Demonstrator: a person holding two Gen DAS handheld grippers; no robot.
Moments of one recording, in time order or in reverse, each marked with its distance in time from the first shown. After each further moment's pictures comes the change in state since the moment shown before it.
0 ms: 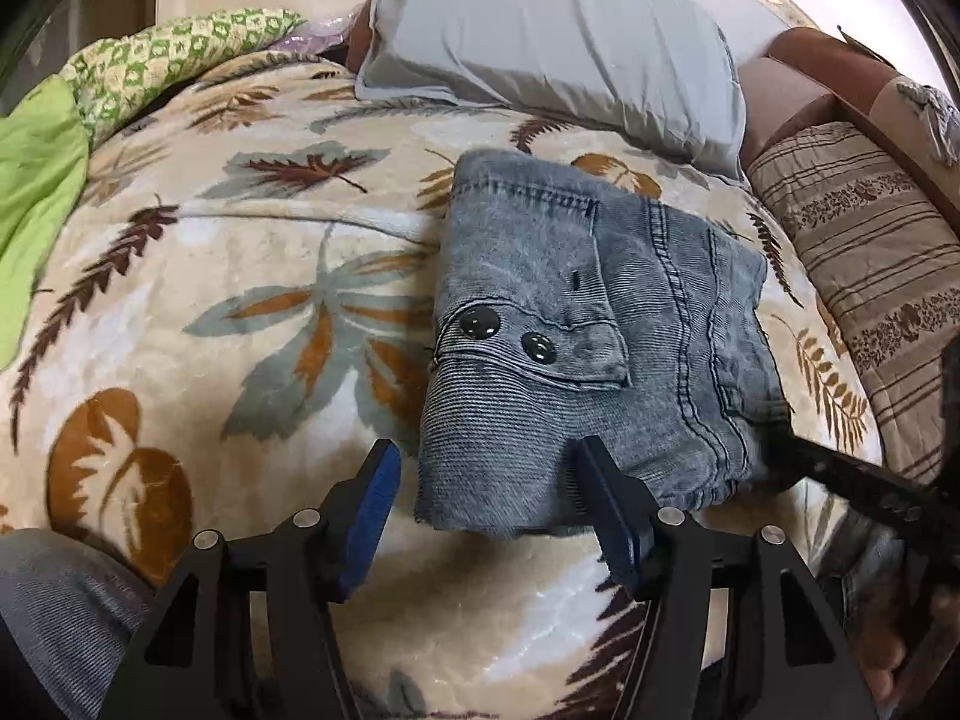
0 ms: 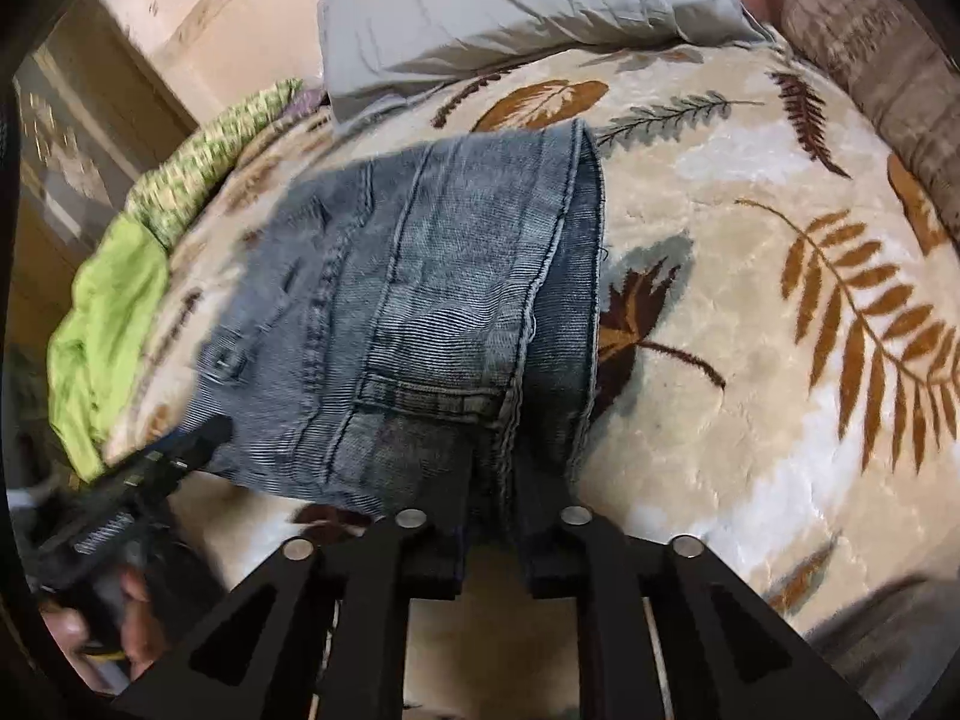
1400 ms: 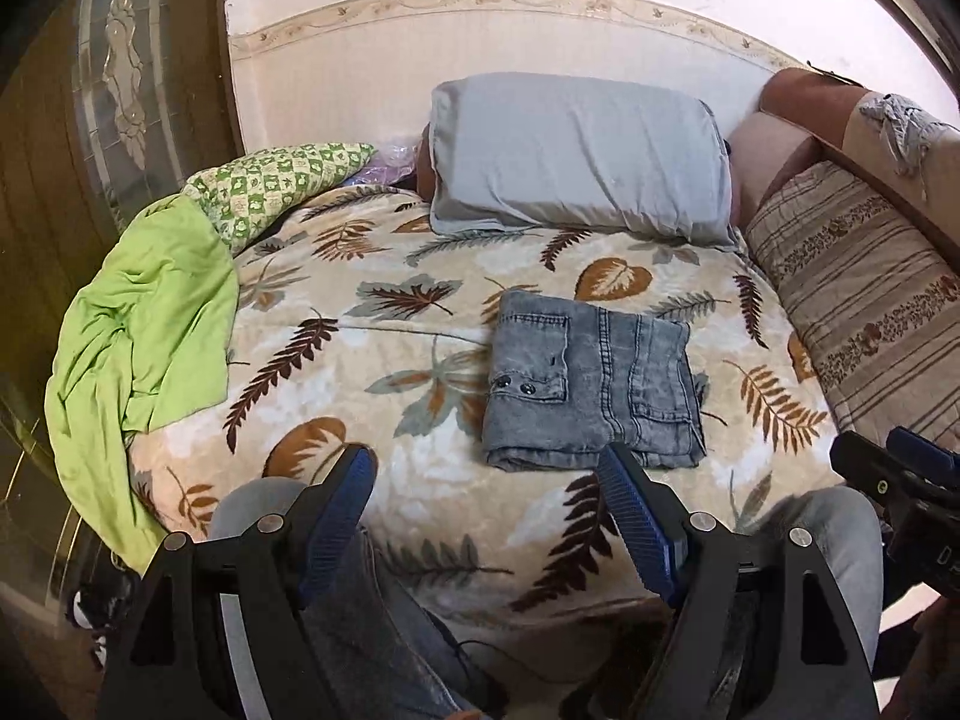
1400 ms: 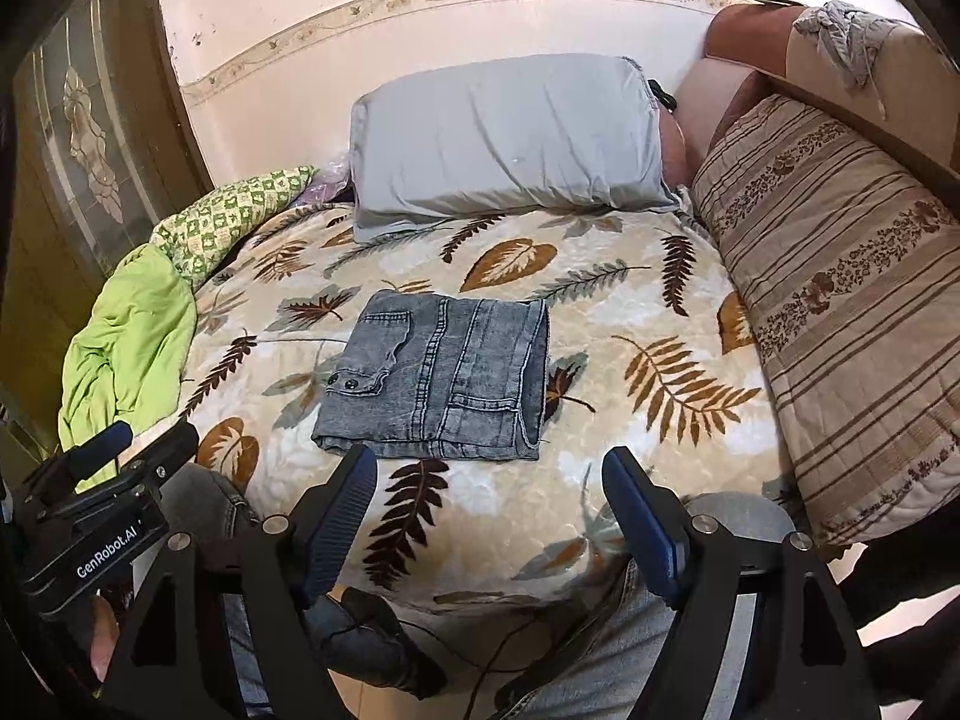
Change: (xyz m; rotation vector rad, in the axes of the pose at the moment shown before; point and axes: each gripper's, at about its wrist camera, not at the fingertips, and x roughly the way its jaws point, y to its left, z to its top) left arm -0.233 -0.057 -0.039 0.059 -0.176 0.185; right arm -0.202 0.105 -0.050 -0.095 -0.235 -0.242
